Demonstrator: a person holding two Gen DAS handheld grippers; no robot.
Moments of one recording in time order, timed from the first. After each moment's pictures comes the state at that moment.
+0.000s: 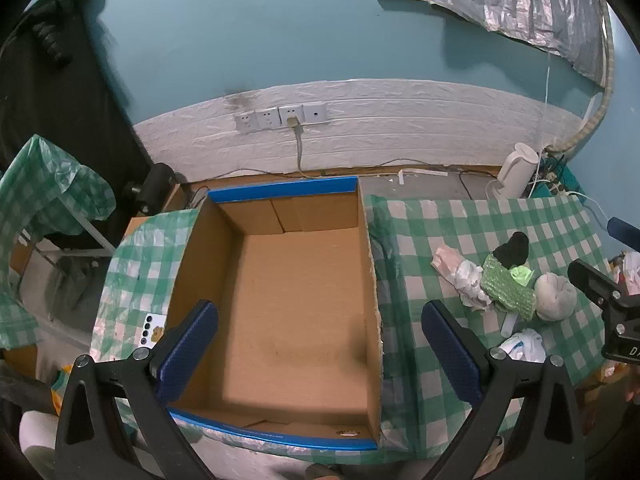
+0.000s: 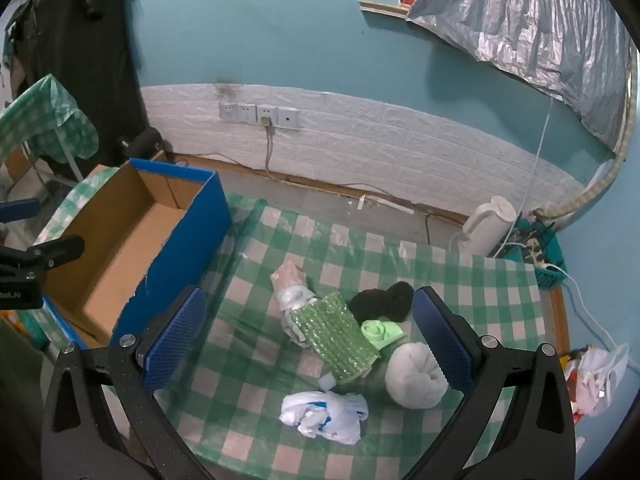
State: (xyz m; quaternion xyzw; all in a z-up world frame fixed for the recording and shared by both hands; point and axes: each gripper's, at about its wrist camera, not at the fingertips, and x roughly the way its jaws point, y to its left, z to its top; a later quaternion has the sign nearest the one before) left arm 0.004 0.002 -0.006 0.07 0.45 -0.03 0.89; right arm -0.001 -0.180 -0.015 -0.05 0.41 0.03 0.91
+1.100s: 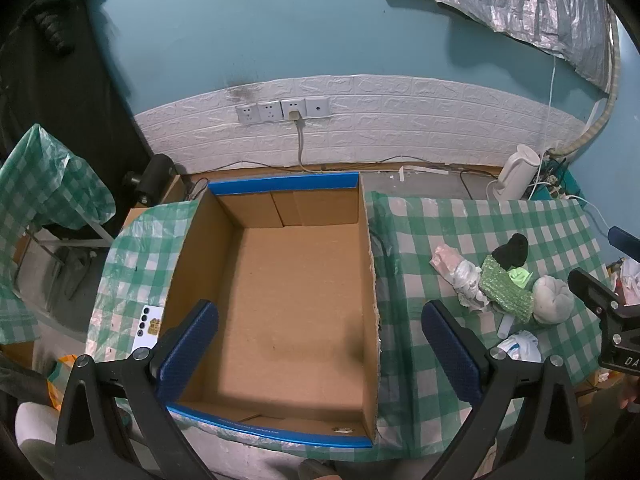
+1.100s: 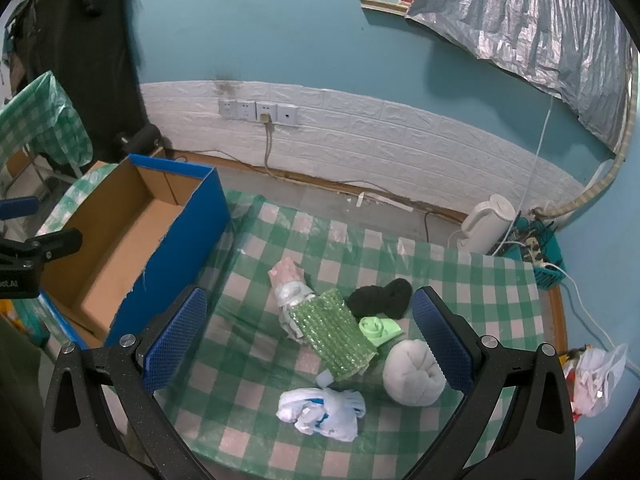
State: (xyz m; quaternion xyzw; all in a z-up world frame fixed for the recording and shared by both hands) left arm 0.000 0.004 -0.005 0.06 0.45 -0.03 0.89; right arm -0.002 -0.184 -0.016 -0.05 0.41 0.03 0.91
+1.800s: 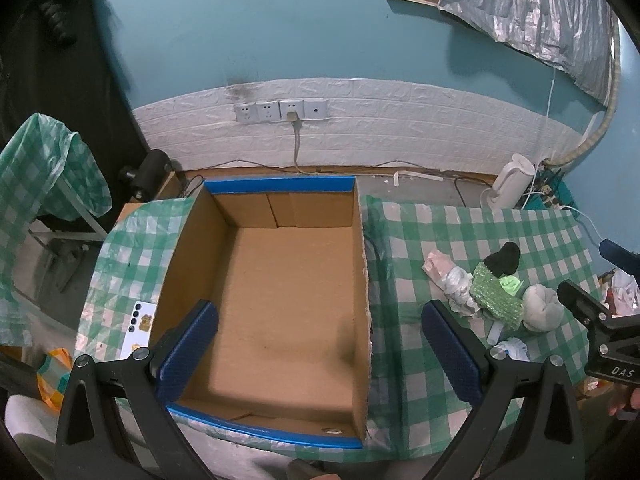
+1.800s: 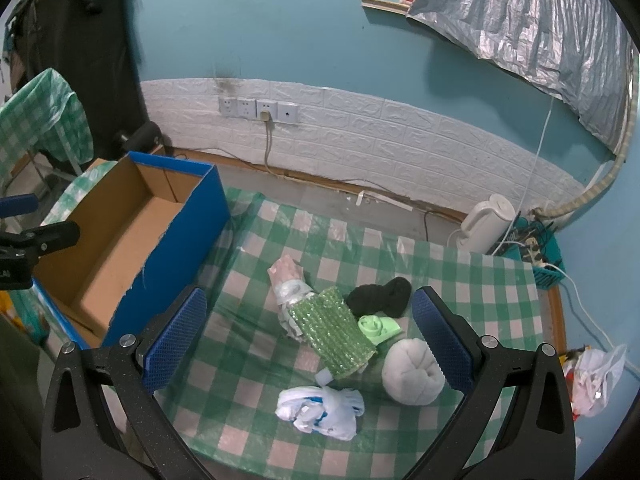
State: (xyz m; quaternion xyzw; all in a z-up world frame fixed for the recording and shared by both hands) left arm 0.005 0.008 -0.002 0.03 0.46 -0.04 0.89; right arm -0.001 -0.184 -0.017 -0.05 0.42 0.03 0.91
